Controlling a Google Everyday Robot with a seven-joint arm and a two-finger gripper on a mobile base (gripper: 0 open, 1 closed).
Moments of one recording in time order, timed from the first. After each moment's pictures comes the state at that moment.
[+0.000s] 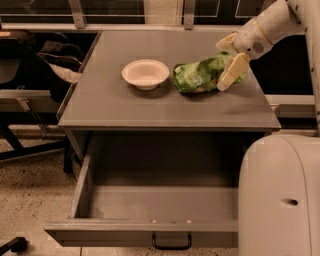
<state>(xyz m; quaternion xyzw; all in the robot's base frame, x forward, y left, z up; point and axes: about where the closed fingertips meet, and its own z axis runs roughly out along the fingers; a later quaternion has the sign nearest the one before) 0.707 -0.179 0.898 -0.63 0.69 0.16 0.31</state>
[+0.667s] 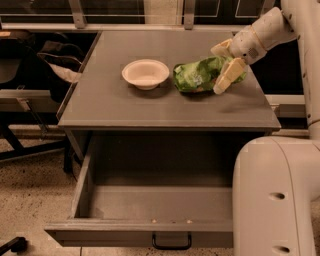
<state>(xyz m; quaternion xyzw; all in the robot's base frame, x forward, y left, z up) 0.710 -0.171 0.881 -0.63 0.68 0.20 0.31</state>
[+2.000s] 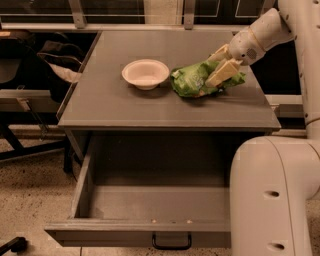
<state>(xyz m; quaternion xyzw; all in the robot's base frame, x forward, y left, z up) 0.711 -0.168 0.873 -0.63 0.69 0.20 0.30</state>
